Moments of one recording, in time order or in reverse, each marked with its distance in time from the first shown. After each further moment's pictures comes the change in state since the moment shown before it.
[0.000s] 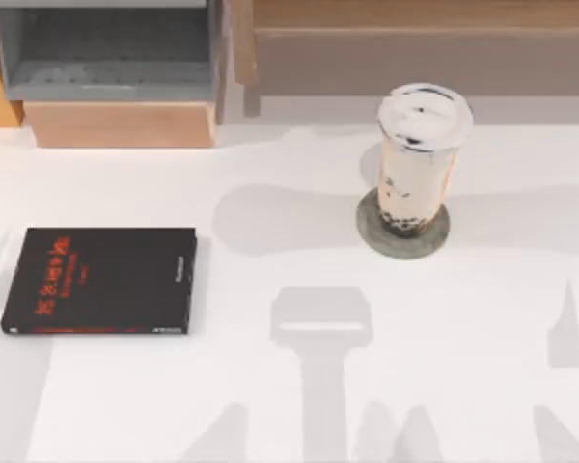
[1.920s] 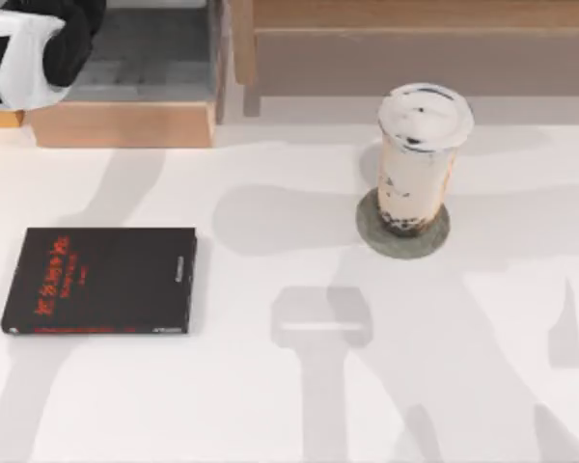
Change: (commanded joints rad) left arm -0.176 1.633 1.102 0.440 -0.145 -0.012; right arm 0.000 0.000 0.000 0.000 0.000 0.000
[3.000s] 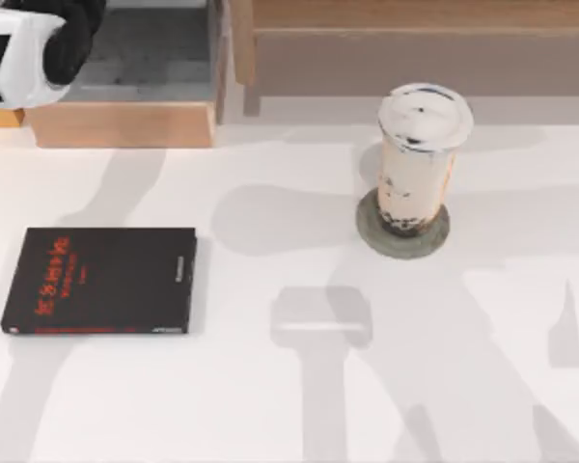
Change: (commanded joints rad) left arm 0.001 0.005 0.008 -0.002 0.001 0.000; right arm 0.000 0.000 0.000 0.000 0.000 0.000
